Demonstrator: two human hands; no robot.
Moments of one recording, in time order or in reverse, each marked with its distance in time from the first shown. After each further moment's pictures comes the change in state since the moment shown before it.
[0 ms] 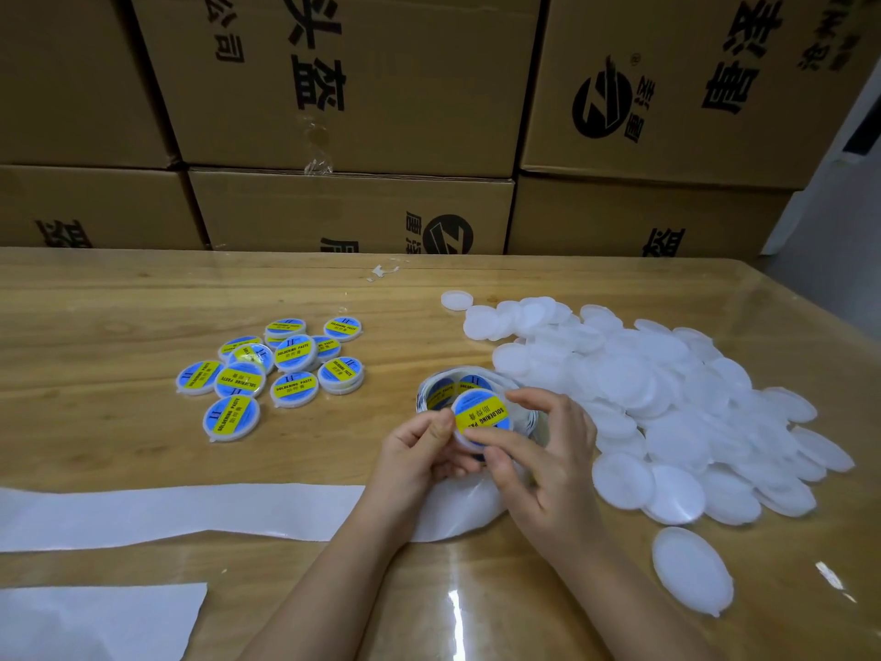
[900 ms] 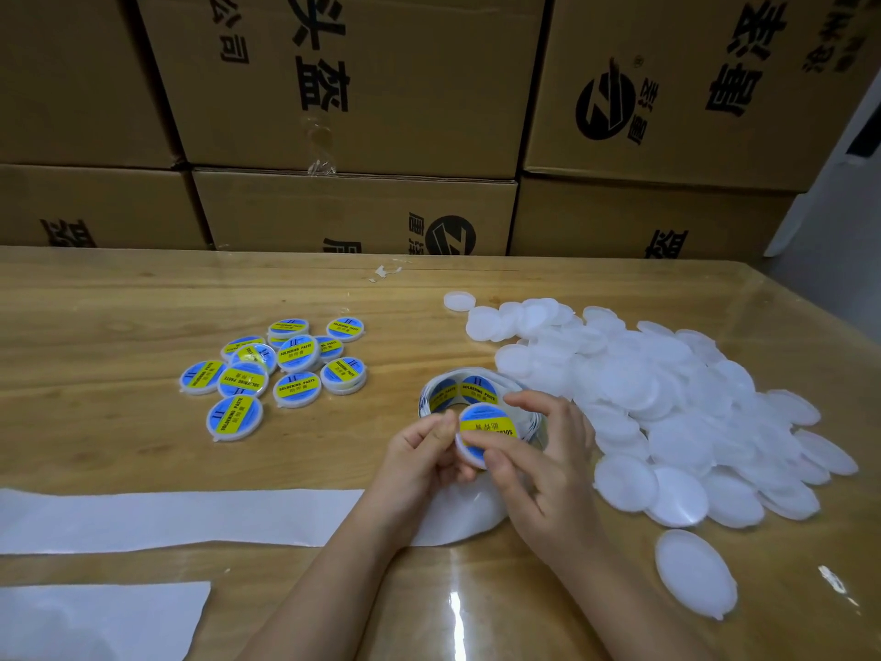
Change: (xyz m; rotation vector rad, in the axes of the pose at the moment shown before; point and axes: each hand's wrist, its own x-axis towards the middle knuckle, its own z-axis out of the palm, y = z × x) left_hand -0.001 0.003 0.002 -0.098 -0.056 -0.043; right_hand -0.001 -0.001 0.002 0.016 0.010 -0.035
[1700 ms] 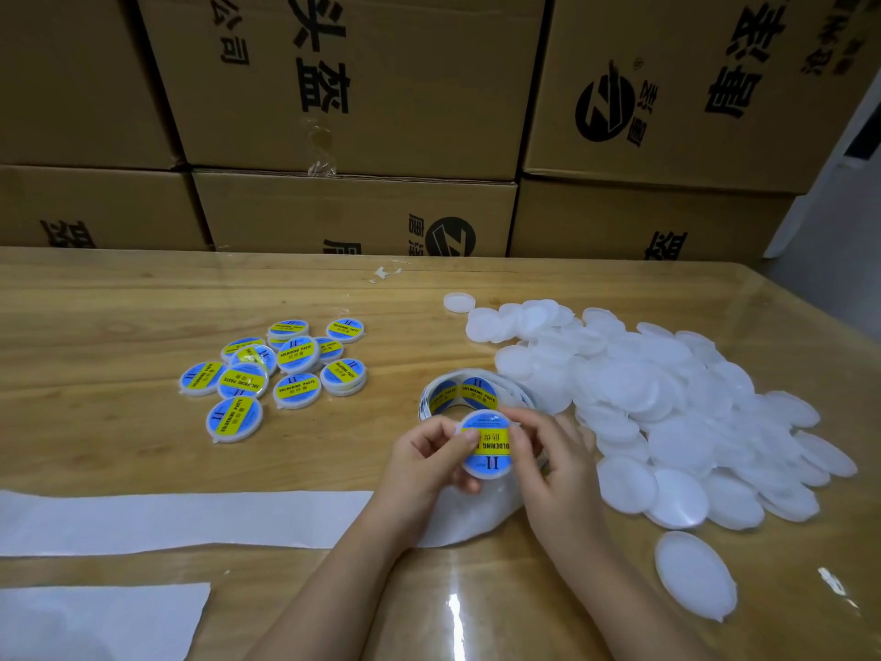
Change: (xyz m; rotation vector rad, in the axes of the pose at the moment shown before) left_hand 0.002 -0.003 0.002 0.146 0.056 0.060; right_hand 0.000 -0.001 0.000 0.149 0.009 0.307
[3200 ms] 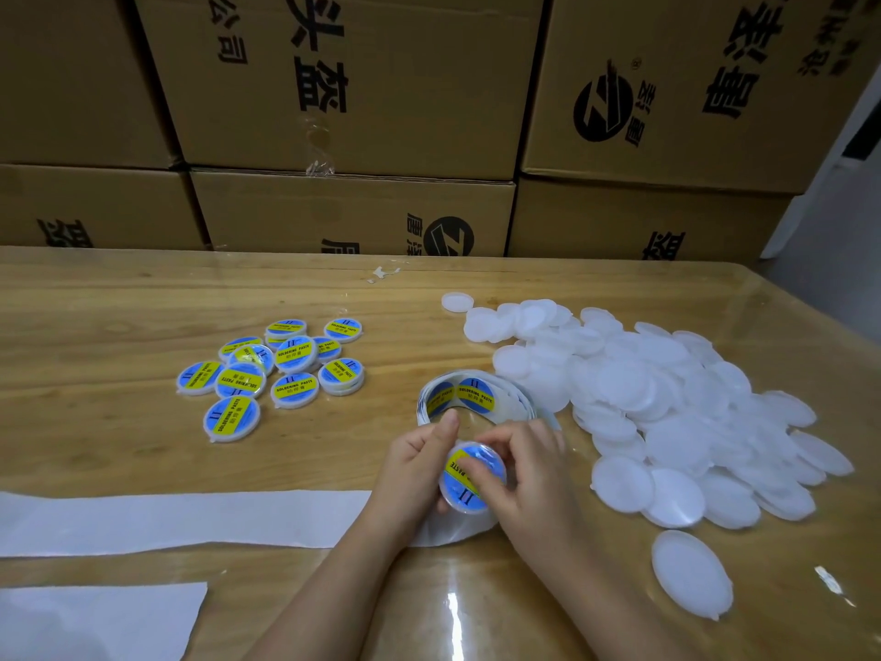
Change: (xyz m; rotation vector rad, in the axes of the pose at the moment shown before) left_hand -0.003 0.001 0.002 0.115 0.039 0.005; right_hand -0.006 -0.006 0.009 -0.065 -0.113 -0.062
